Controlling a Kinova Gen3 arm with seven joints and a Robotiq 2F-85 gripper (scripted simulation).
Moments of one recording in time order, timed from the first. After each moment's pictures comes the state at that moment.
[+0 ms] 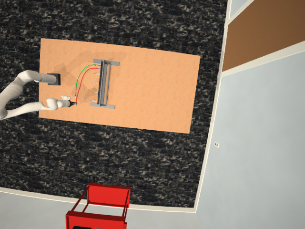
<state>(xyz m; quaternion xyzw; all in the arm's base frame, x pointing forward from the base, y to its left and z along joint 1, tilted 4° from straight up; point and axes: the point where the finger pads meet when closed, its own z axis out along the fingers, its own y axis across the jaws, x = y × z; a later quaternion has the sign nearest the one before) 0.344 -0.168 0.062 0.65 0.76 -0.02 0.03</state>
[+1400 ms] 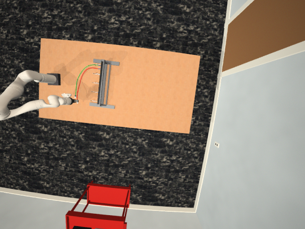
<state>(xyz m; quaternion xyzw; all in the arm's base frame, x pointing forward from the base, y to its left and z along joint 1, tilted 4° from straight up) 0.356 -0.139 0.065 0.57 0.82 -0.02 0.03</state>
